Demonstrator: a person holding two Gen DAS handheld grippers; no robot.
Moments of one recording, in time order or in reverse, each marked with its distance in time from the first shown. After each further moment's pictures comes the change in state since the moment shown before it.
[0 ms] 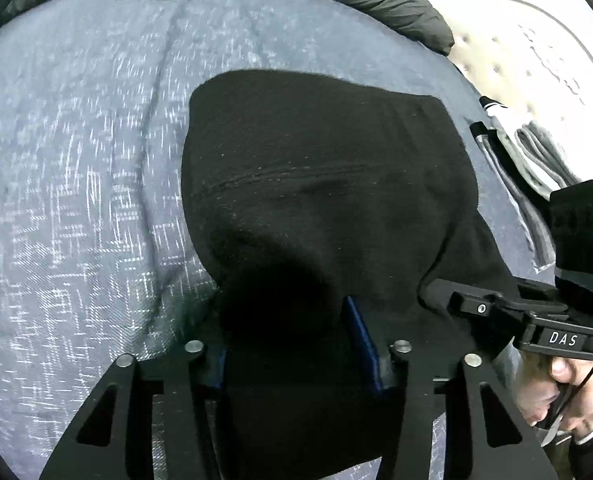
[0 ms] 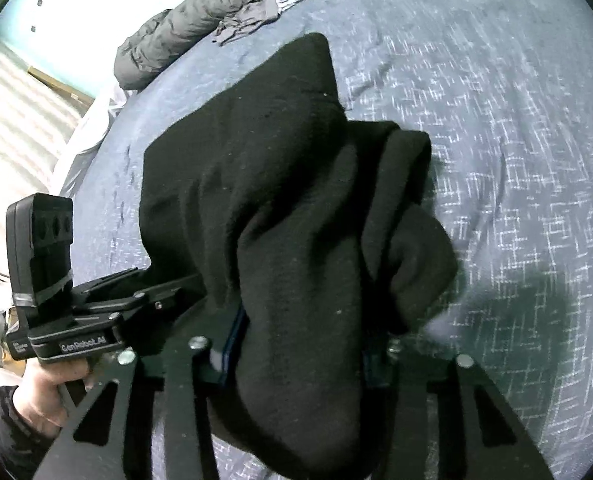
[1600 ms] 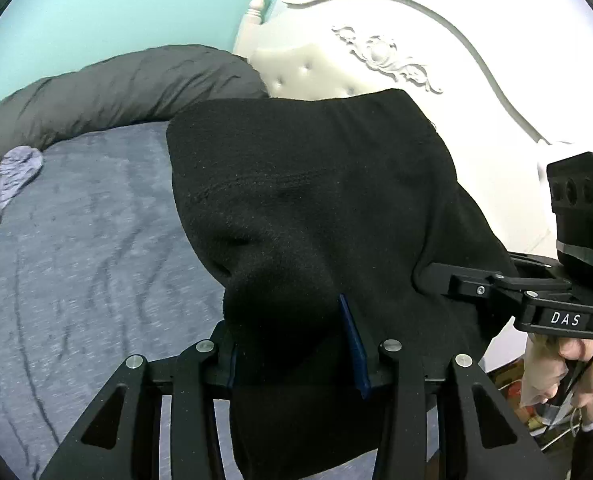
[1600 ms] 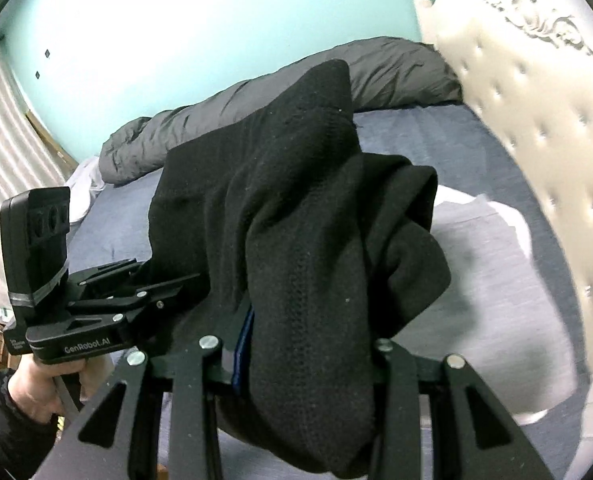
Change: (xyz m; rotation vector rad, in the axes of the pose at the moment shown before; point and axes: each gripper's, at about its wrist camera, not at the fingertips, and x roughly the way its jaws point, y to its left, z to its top) left arm -0.059 -0.402 0.158 0.312 -0.162 -0.189; right arm -0.399 -0.149 0.064 -0.050 -0.288 -0.221
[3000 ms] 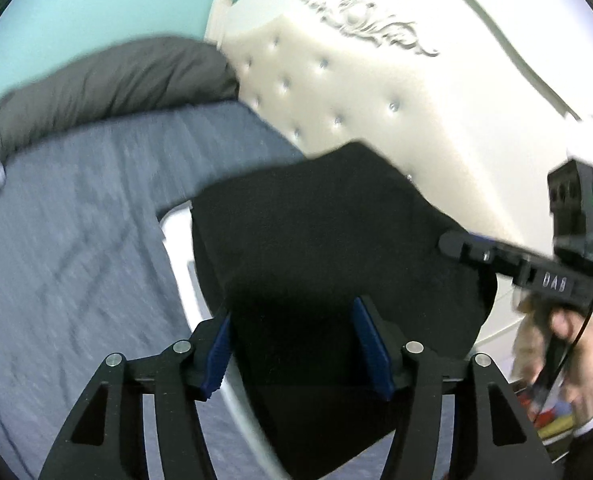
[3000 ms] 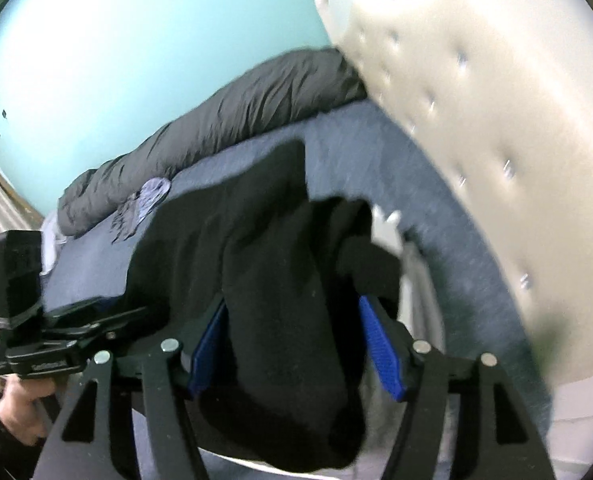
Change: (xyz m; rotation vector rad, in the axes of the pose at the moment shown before) left arm 0.083 -0.064 0.020 0.067 0.017 0.027; right arm -0.019 -0.187 0.004 0.143 -0.111 -0.090
